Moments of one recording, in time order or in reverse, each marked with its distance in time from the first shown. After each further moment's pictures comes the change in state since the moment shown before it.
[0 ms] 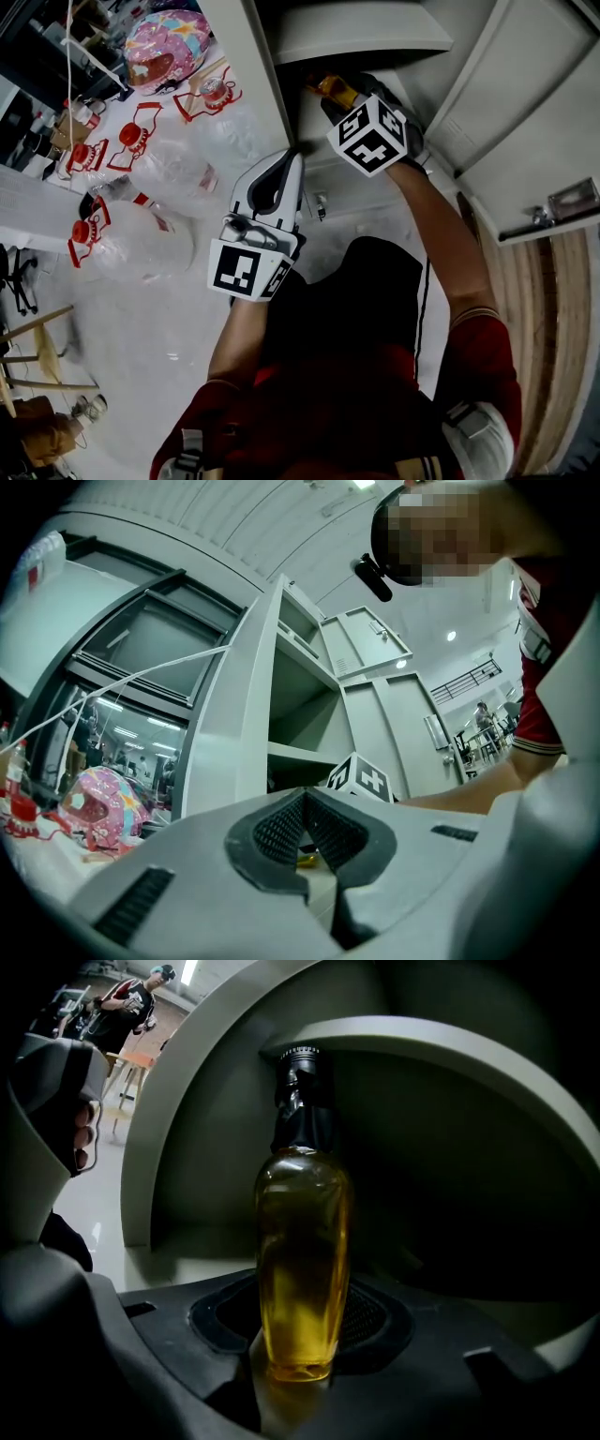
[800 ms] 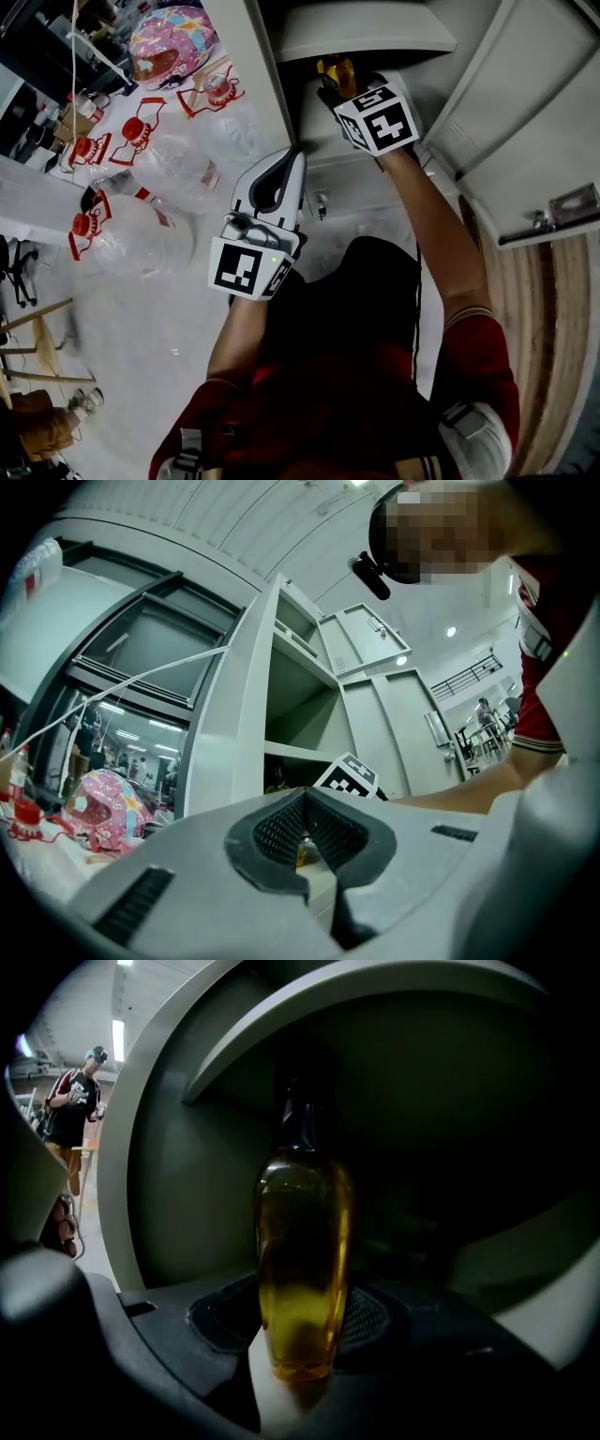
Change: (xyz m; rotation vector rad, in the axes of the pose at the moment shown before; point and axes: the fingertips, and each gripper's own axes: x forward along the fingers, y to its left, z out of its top) left arm 0.000 -0.003 0.000 0.015 0.008 0.014; right arm 0.010 -0.012 0.004 0.398 -0.104 0.095
